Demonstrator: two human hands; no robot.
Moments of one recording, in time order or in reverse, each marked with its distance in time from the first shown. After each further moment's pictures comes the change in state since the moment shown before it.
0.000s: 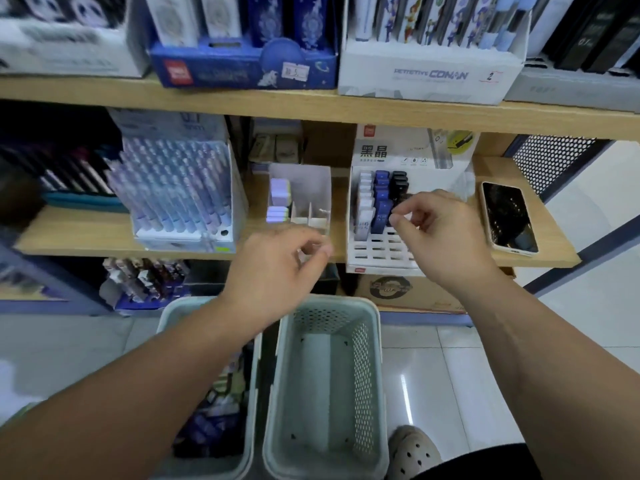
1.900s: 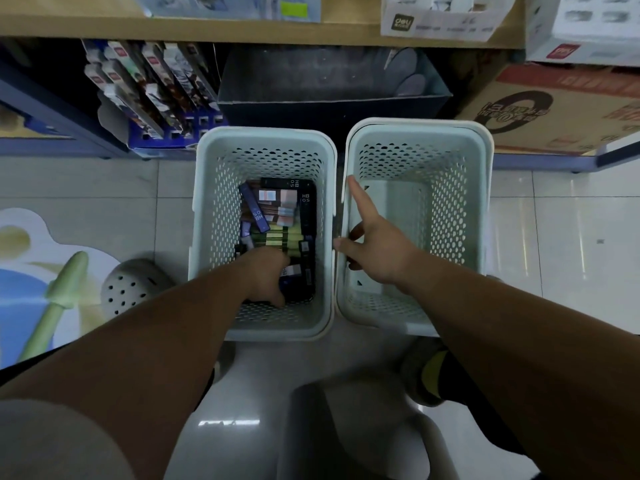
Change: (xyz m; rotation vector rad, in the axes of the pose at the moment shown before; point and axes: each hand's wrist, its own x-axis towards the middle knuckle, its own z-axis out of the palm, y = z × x) left_hand -0.242 -0.248 0.051 0.320 -1.398 -0.389; right_hand -0.184 -0.017 0.250 0.293 -0.878 0.585
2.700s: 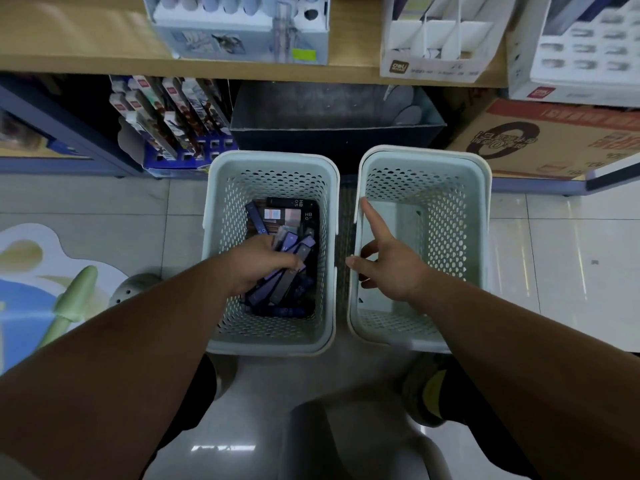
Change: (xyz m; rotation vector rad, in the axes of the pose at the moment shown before) left_hand -0.017 -0.006 -0.039 -1.216 0.113 -0.130; right_hand -0.008 0.006 -0.016 0.033 -0.012 0.013
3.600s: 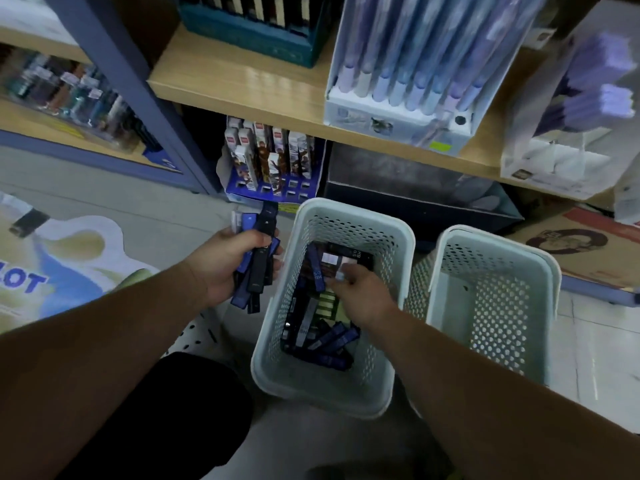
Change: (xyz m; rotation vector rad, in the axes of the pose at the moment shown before) left_hand -0.083 0.011 -0.111 -0.655 0.245 0.206; right_hand 0.070 -0.080 0.102 -0.113 0.062 0.083
